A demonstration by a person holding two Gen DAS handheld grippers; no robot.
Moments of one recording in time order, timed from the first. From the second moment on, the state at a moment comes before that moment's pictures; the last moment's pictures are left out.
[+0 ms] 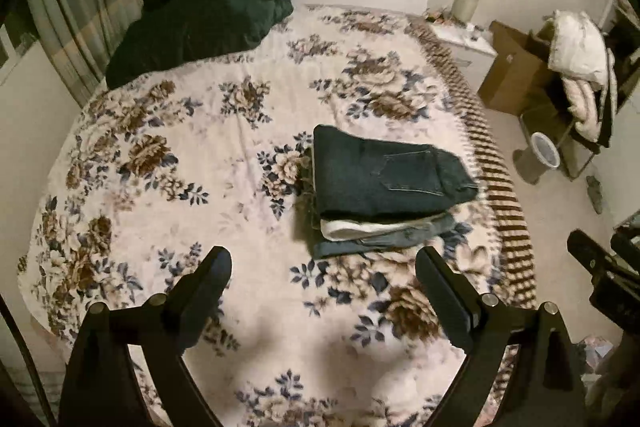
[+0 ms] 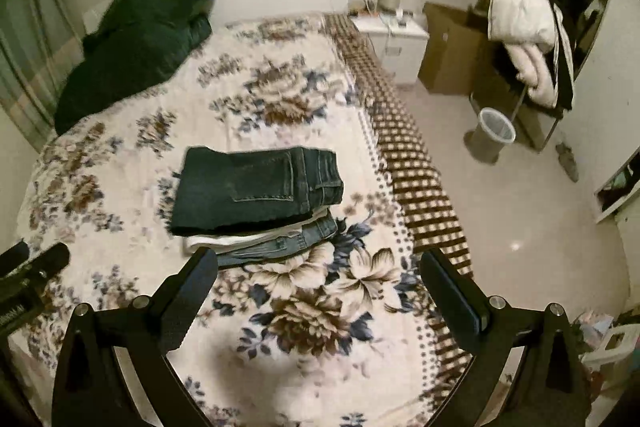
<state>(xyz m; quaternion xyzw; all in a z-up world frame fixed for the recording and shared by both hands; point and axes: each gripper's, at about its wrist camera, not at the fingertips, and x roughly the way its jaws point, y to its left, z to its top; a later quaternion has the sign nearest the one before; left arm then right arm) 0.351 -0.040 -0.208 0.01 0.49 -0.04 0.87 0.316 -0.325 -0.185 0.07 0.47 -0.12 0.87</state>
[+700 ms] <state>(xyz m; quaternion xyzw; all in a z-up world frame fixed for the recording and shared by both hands) 0.188 -0.038 -0.031 0.02 0.37 -0.04 0.93 0.095 -0.271 0.063 0.05 0.36 -0.10 0.93</state>
